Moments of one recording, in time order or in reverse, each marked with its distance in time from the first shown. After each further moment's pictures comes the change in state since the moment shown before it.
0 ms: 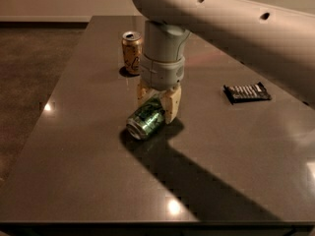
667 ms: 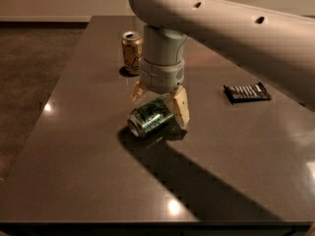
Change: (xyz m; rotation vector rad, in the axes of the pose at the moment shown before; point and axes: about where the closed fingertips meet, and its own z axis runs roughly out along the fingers) arm -0.001 -0.005 0.008 0.039 -0.009 0.004
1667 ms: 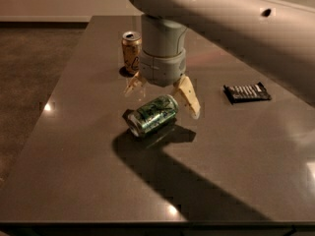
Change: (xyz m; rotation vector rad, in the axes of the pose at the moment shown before) arm -0.002 -0.004 -0.024 0.006 -0.070 -0.101
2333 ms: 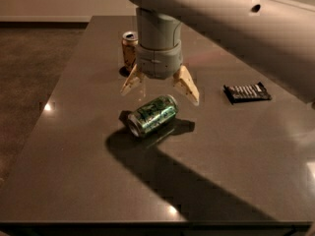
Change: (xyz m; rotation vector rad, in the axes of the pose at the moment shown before) arm -0.012 0.007 -0.010 0.022 -0.038 -0.219
